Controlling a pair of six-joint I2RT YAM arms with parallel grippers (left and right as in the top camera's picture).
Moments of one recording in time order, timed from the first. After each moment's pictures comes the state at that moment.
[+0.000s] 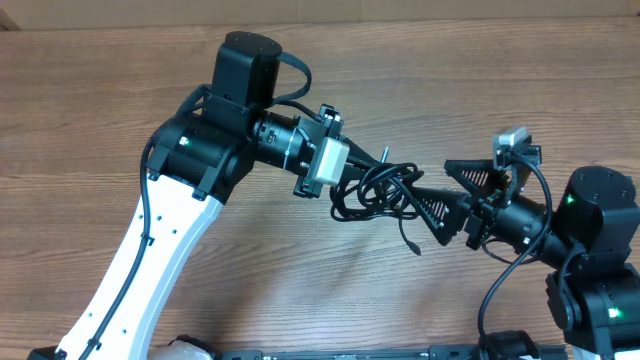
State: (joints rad) left arm -0.44 1.48 1.62 -0.79 1.40 0.97; right arm 0.11 0.79 1.02 -0.65 -0.75 0.24
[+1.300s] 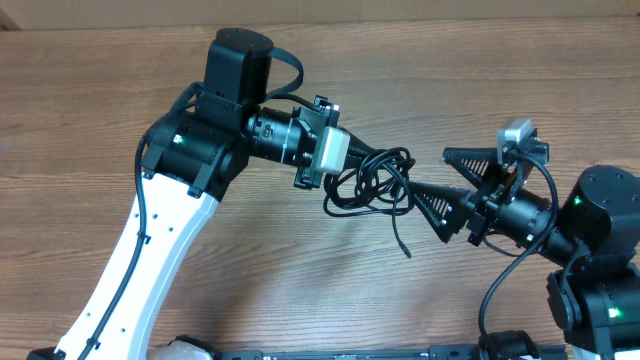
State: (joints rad) left arm -0.42 1.48 1.62 -0.78 1.32 0.94; right arm 0.11 0.79 1.02 -0.53 -0.80 0.25
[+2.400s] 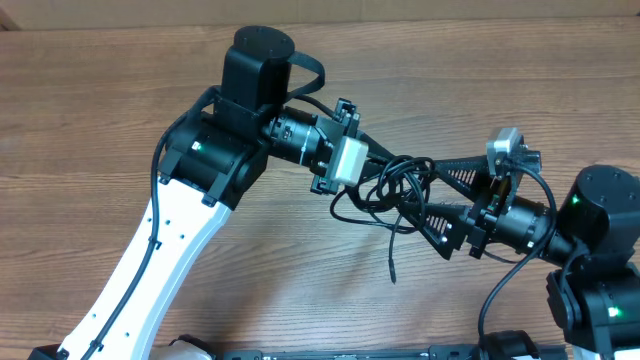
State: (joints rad) left arm -0.50 1.48 1.62 -0.59 1.35 0.84; right arm 0.10 0.80 1.02 -0.56 -0.94 0.21
